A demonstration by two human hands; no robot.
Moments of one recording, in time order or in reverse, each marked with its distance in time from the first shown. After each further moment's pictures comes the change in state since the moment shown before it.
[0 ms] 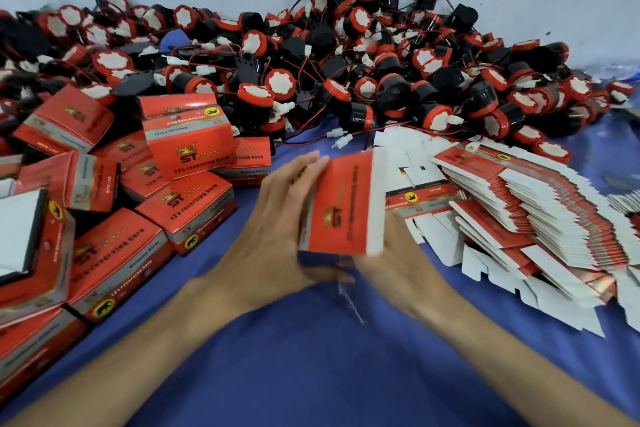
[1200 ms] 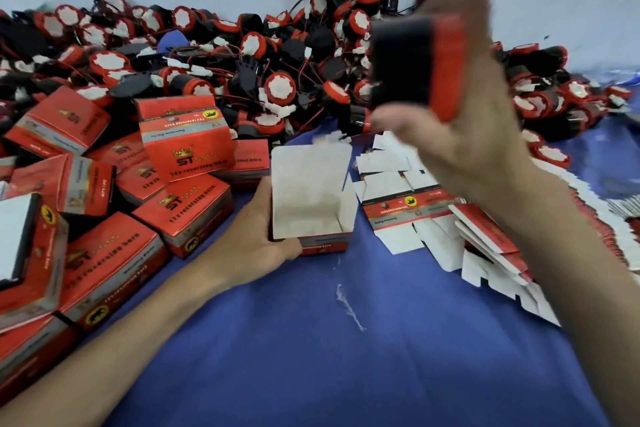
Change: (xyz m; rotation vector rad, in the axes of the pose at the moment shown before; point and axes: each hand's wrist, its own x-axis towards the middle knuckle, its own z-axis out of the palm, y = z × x) left_hand 0.005 -0.015 -0.013 -0.347 -0.172 -0.559; right_hand 0.044 -0.060 -0.074 -0.127 0.195 -0.680
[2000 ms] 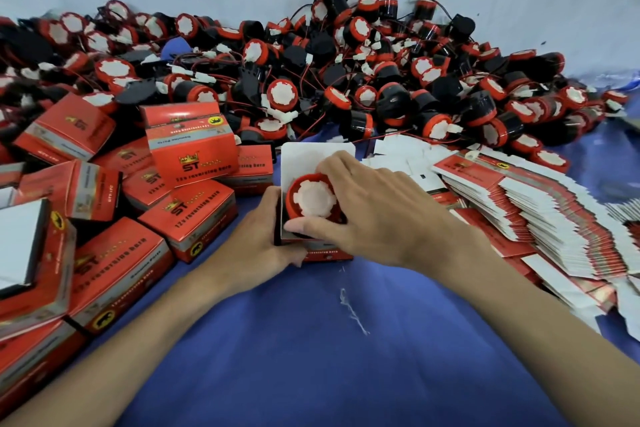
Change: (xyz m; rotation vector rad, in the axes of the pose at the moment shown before) left_hand -0.002 0.004 -0.002 0.030 -0.018 -0.064; right_hand -0.030 0.008 0.051 -0.716 -0.545 0.237
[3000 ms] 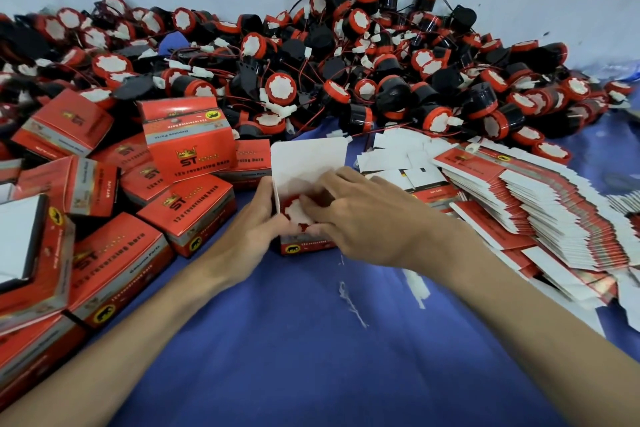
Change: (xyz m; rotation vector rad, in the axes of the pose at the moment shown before) left_hand 0.011 -0.010 0.000 -0.189 0.033 0.079; right_hand 0.006 0.011 0.020 -0.171 -0.225 -0.179
